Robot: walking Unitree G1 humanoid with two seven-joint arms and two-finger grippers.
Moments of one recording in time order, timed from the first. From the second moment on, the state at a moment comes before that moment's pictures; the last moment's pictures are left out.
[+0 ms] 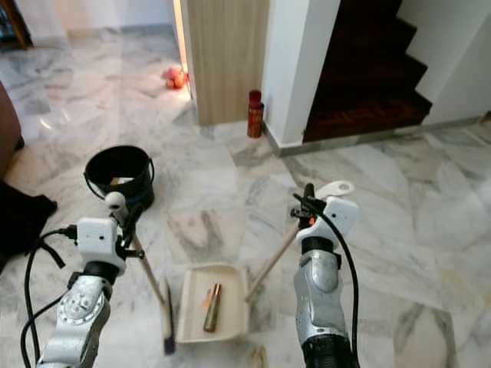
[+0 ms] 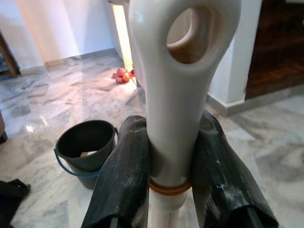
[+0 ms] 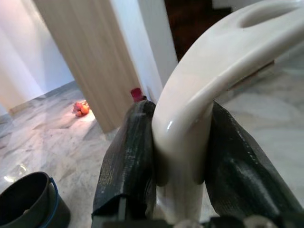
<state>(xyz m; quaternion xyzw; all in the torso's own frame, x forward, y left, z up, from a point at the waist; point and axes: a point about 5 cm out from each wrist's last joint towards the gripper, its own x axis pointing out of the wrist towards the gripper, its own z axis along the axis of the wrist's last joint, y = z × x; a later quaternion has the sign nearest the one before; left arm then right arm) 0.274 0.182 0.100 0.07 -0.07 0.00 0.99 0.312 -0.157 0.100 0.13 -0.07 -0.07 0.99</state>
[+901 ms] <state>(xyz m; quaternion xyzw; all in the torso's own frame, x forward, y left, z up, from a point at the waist) 0.274 0.178 0.105 0.07 -0.08 -0.01 0.99 0.312 -0.160 0.099 0.13 -0.06 -0.07 0.99</state>
